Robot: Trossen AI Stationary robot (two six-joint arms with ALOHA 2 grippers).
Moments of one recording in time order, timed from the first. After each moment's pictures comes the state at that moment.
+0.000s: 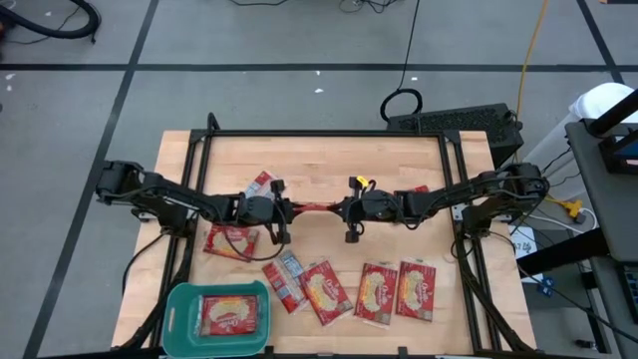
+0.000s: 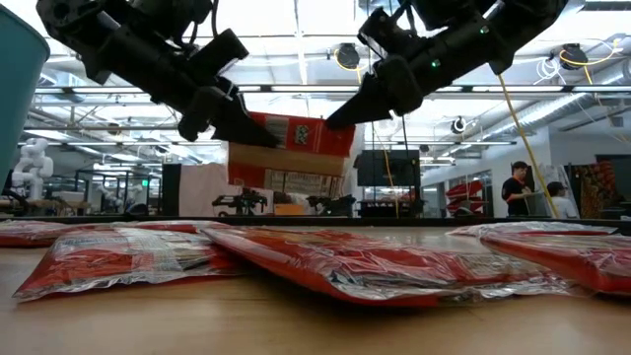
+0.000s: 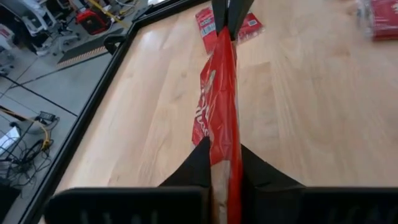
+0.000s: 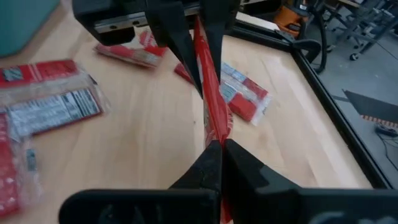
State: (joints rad) left arm -0.07 1.43 0.58 0.36 -0.35 0.28; right arm 0.04 1.53 0.75 0.34 0.23 -0.21
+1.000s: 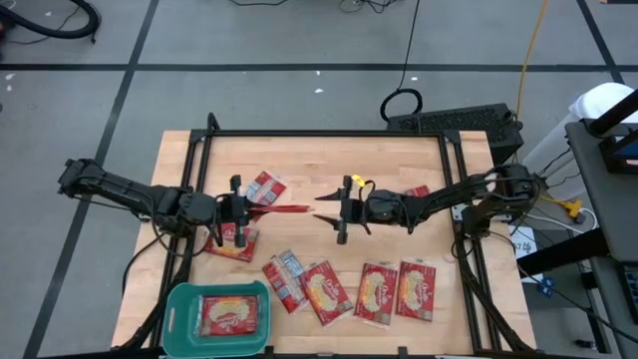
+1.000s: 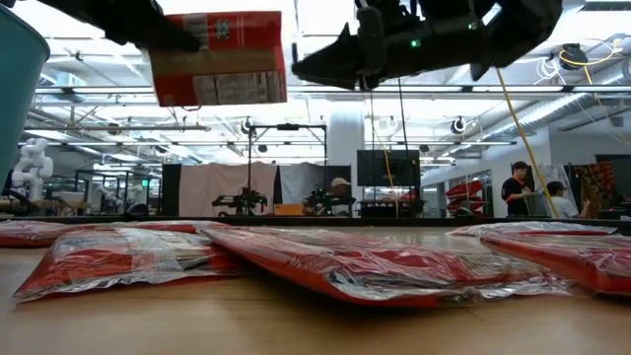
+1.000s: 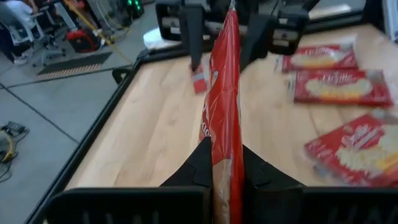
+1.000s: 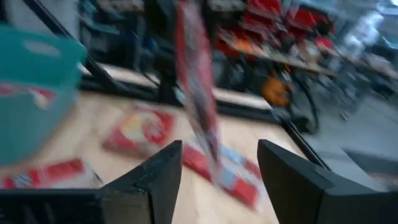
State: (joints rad) left arm -0.27 0.81 0.58 -0.12 -0.43 0.09; right arm 0.06 1.63 0.75 0.78 0.18 -0.22
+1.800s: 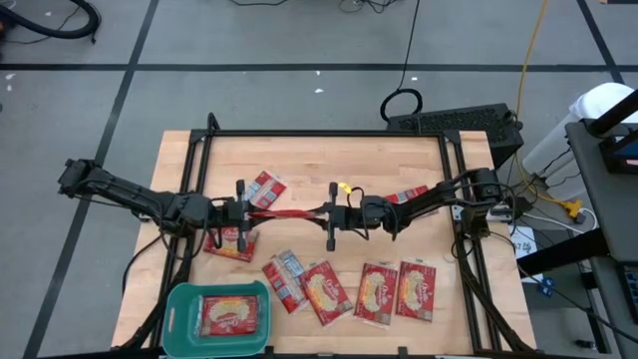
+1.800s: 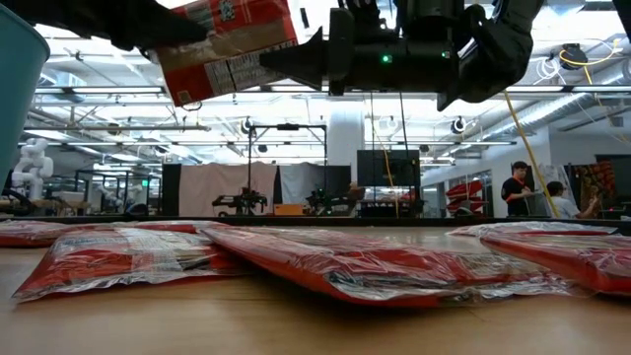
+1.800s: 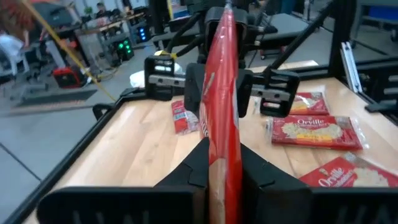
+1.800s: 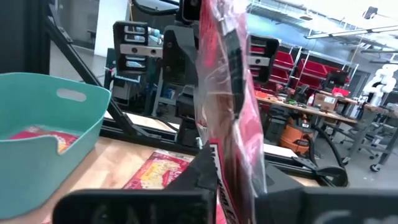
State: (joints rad) left arm -0.27 0.82 0.42 0.26 -0.34 0.13; right arm 0.06 1.86 0.82 1.14 0.08 -0.23
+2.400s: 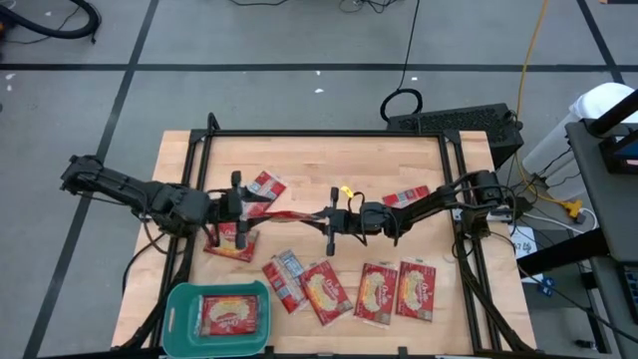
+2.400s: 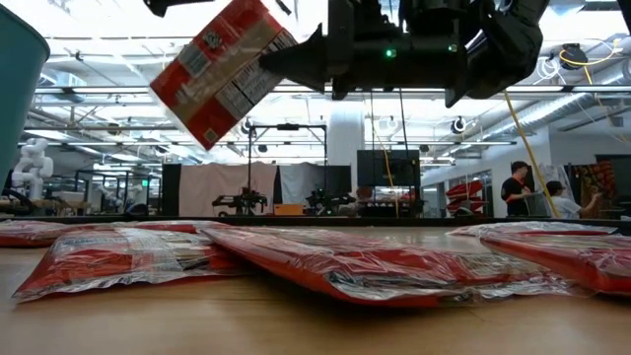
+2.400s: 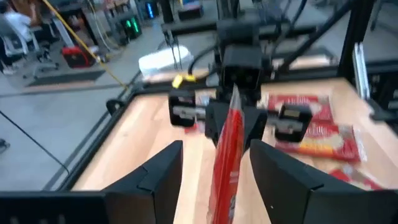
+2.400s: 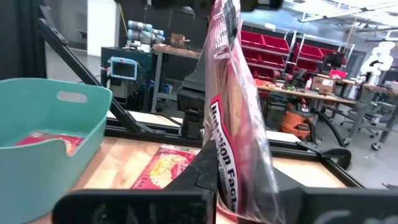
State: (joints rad) left arm -0.32 0.90 0.78 -0.18 -0.45 0.03; right arm 0.11 1.86 0.82 1.12 0.16 -0.16
